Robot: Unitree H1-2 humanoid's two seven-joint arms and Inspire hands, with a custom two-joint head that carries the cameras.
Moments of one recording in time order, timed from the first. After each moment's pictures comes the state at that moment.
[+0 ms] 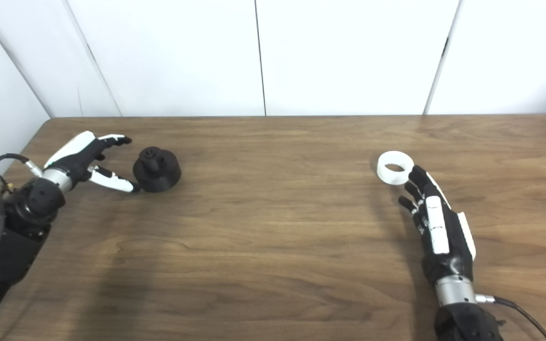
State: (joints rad) left arm -0.43 0.64 -0.17 0.24 0.47 0.31 -0.30; right arm -0.01 -0.10 -0.11 -0.11 0.17 0.05 0.04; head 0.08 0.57
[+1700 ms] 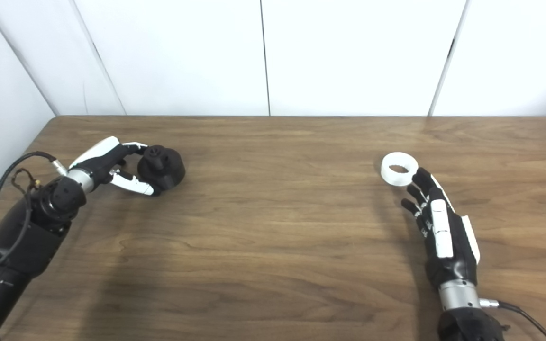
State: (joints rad) left arm -0.48 0.59 -0.21 0.31 0.47 0.26 -0.33; right arm 0.01 -0.10 -0.12 -0.13 0.17 0.05 0.05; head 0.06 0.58
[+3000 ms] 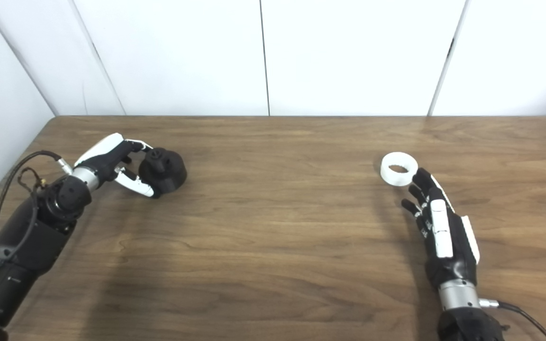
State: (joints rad) left arm -0.50 0.57 -0.22 0.35 0.48 0.21 -0.29; right arm 0.01 -0.10 -0.12 -0.13 0.17 0.06 0.04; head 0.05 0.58
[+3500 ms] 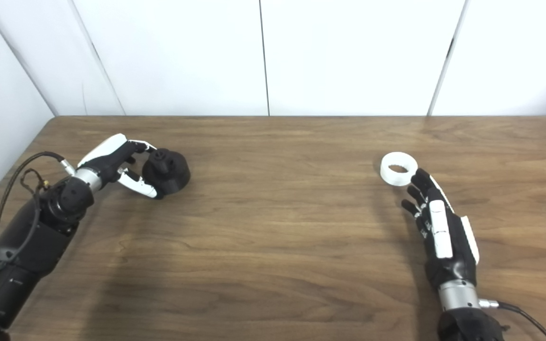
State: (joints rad) left arm -0.49 0.57 -0.22 0.34 0.48 0.20 -0.29; right arm 0.01 -0.10 -0.12 -0.13 0.17 0.06 0.04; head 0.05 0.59
